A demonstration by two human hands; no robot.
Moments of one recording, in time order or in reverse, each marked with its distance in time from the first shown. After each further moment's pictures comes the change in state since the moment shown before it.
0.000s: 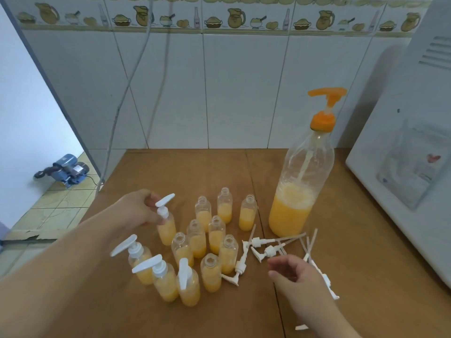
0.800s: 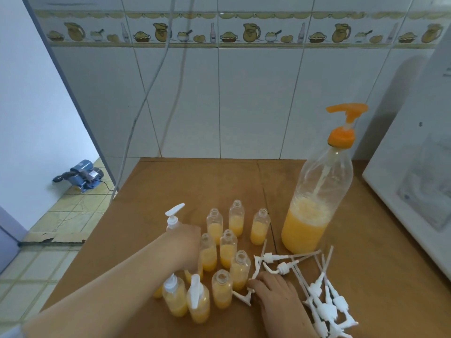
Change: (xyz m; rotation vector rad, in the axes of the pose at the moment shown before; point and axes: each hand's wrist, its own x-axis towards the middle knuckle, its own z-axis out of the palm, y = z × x) left_hand -0.043 0.060 0.056 0.982 -0.289 0.124; right_hand 0.042 0.055 0.062 -0.800 0.126 -0.819
